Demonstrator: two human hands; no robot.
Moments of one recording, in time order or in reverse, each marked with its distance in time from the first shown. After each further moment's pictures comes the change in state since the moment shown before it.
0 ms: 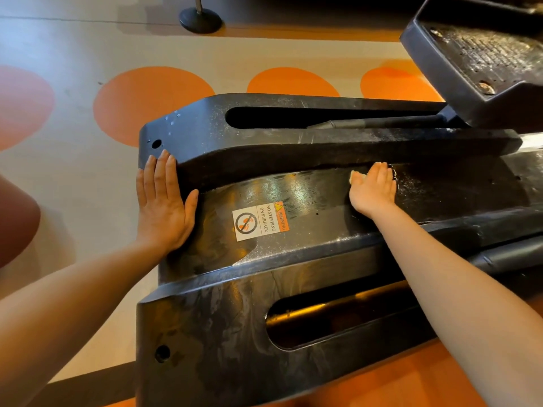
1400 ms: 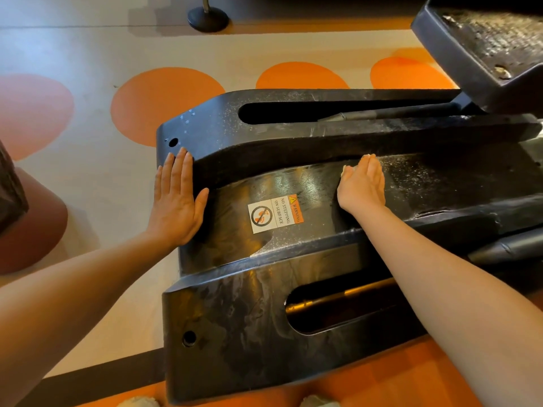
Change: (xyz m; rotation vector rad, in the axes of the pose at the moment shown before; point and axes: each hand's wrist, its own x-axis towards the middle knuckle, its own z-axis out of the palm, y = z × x) left_hand -0.002 -0.013 -0.020 -0.072 -0.209 0.030; right_hand -0.037 -0.041 0.018 0.054 0.088 -0.035
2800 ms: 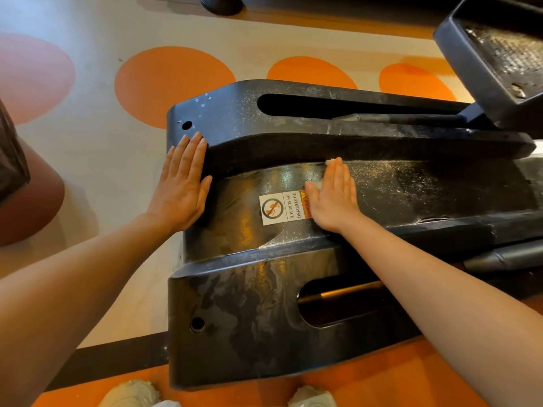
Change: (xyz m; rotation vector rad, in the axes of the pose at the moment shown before) left_hand 0.001 -0.017 -0.002 -0.009 0.012 0.129; right_hand -0.056 -0.042 0.006 -0.214 -0.297 -0.278
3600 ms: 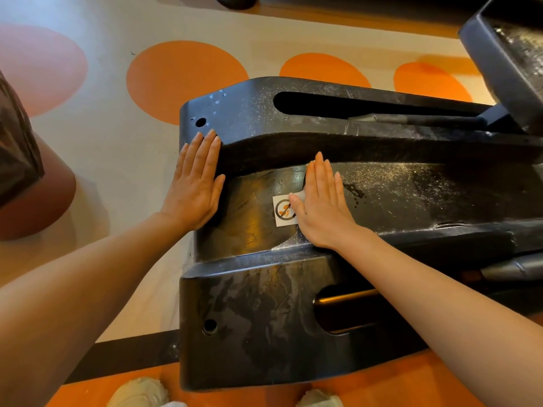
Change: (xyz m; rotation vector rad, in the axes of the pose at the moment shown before) left_hand 0.000 -0.001 0.006 -0.019 0.020 0.003; right_hand -0.018 -0.033 0.012 -0.148 -0.008 -0.238
